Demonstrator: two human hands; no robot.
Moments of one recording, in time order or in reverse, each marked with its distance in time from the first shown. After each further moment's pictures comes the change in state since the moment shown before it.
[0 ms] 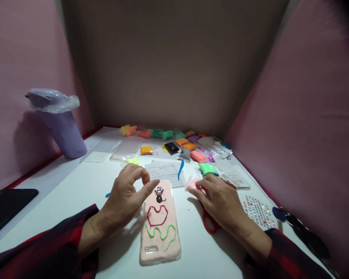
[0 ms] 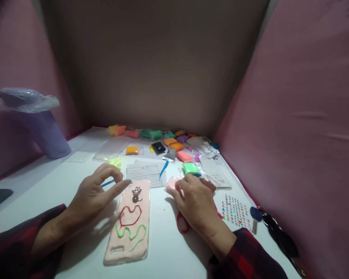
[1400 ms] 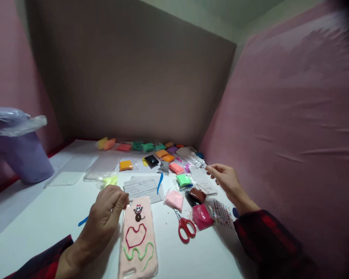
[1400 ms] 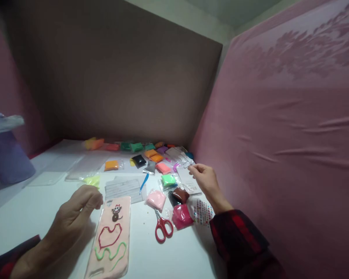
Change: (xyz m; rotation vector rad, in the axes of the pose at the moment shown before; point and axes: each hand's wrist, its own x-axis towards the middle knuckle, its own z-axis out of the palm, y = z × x) left_hand 0.004 -0.007 -0.003 -0.019 0.011 0.091; right_hand 0.047 0.082 -0.070 0.476 0.216 0.505
